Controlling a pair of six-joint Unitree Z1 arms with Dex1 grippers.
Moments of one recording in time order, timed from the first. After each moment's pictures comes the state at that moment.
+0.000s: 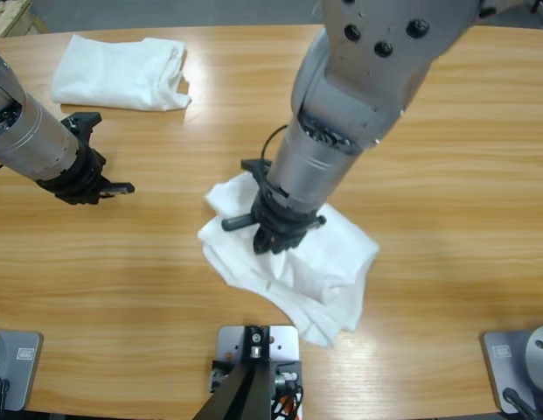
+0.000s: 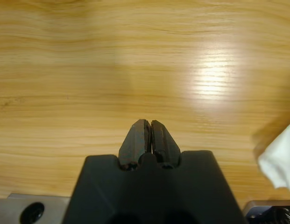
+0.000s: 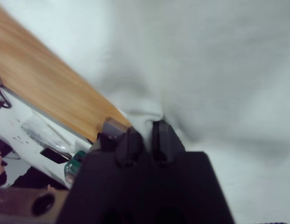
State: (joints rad) arm 0 -0.72 1.80 -1.15 0.87 0.13 -0.74; arm 1 0.97 2.06 -1.48 0.86 0.43 0.54
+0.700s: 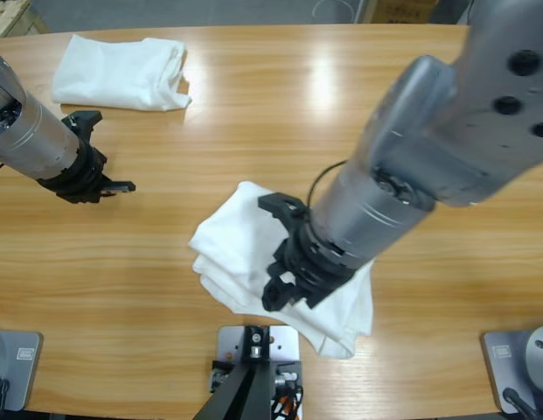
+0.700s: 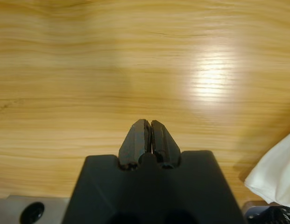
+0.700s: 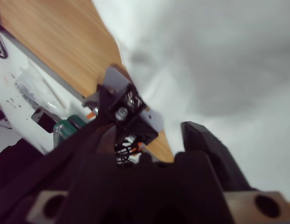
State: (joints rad) arm 0 -0.72 1.79 -1.15 0.86 0.13 -0.74; arm 1 1.03 1.86 -1.23 0.73 0.48 0.50
